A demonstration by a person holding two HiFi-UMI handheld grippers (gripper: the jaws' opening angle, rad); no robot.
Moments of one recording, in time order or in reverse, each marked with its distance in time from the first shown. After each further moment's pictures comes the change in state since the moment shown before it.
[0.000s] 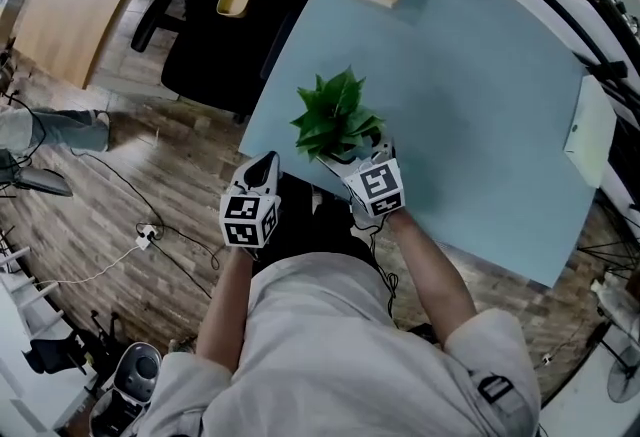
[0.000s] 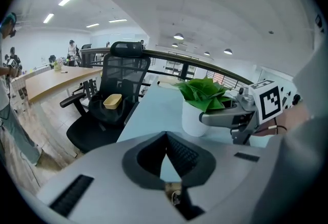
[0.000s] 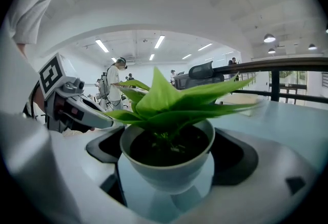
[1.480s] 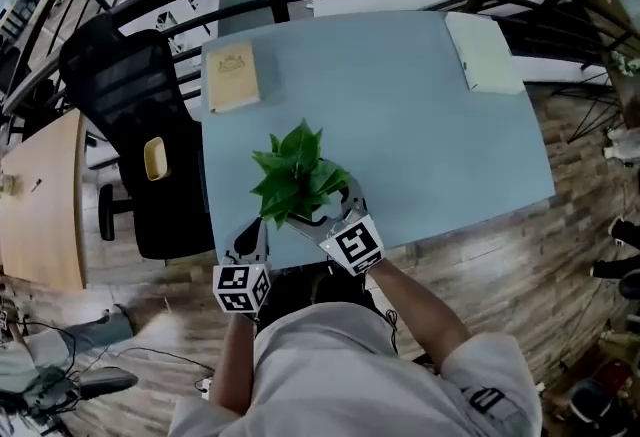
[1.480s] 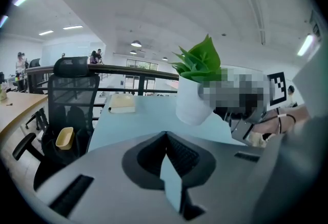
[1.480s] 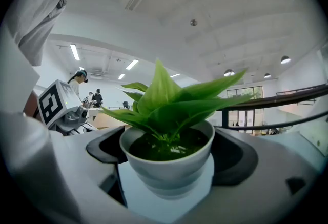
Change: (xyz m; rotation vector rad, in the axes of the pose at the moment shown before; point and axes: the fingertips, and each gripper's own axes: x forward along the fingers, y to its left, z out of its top) left arm 0.026 -0.102 0.105 0.302 -0.082 -0.409; right arm -0.120 -0.049 0.129 -0.007 -0.312 -0.432
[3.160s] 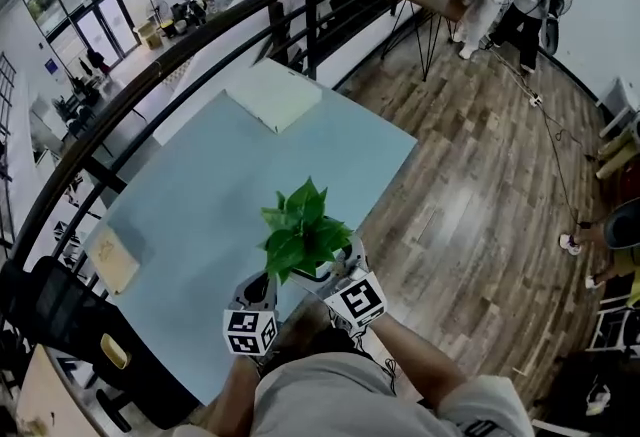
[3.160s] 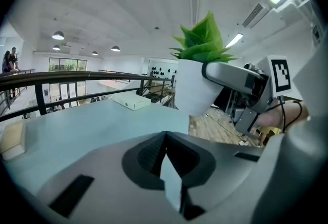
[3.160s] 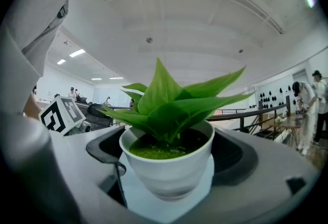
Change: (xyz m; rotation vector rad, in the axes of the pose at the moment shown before) left arm 0.101 -0.312 0.021 0.387 0.074 -0.689; right arm -0.310 -0.139 0.043 -0.062 -0.055 -0.742
